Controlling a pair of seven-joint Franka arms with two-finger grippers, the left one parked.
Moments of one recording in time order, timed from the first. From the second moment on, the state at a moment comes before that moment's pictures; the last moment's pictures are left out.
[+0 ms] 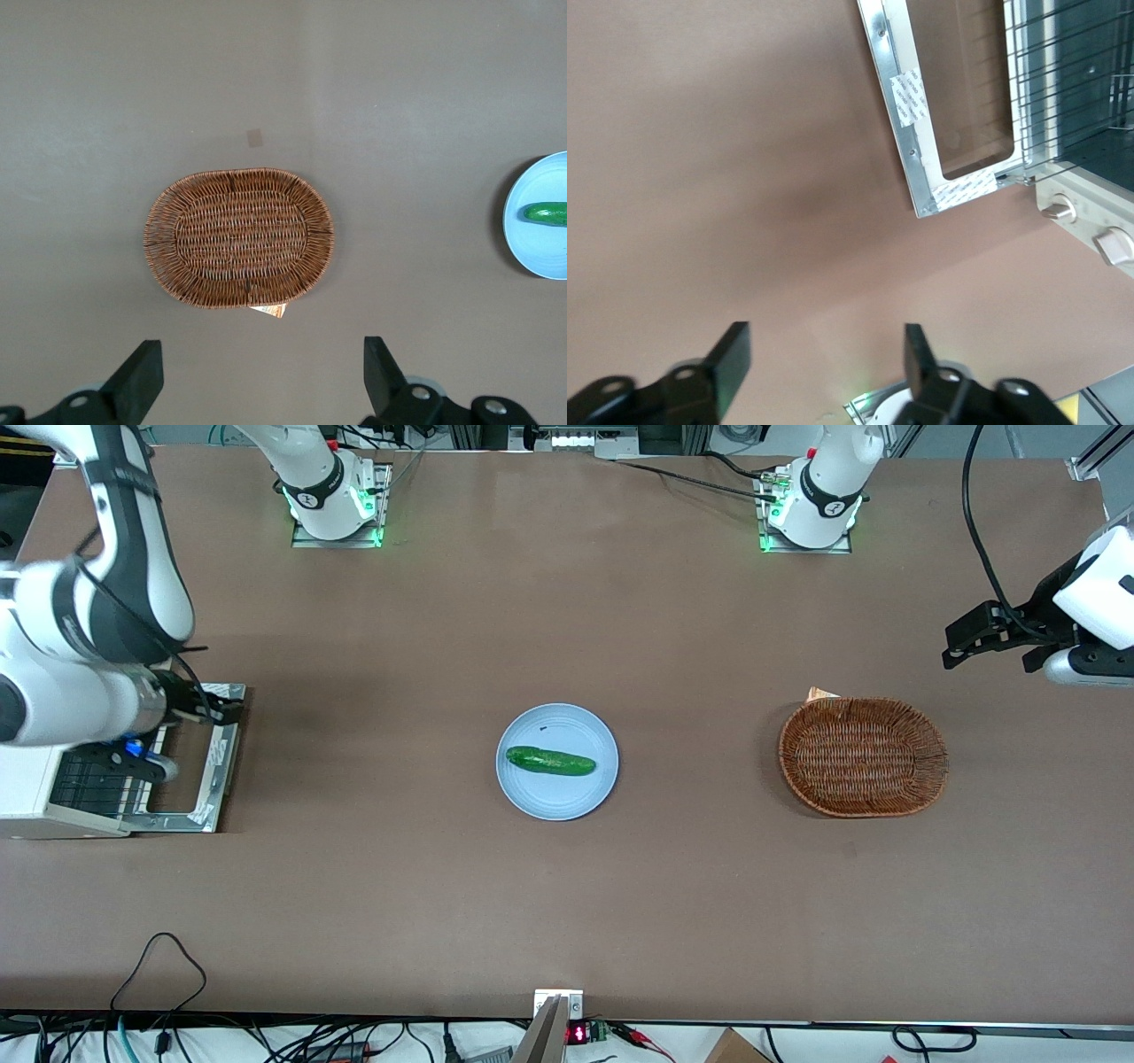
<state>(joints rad) 0.02 0.32 0.02 -1.57 -0.07 1.50 0.41</state>
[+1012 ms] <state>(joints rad) 0.04 0.00 0.03 -1.75 0.02 1.78 0.14</state>
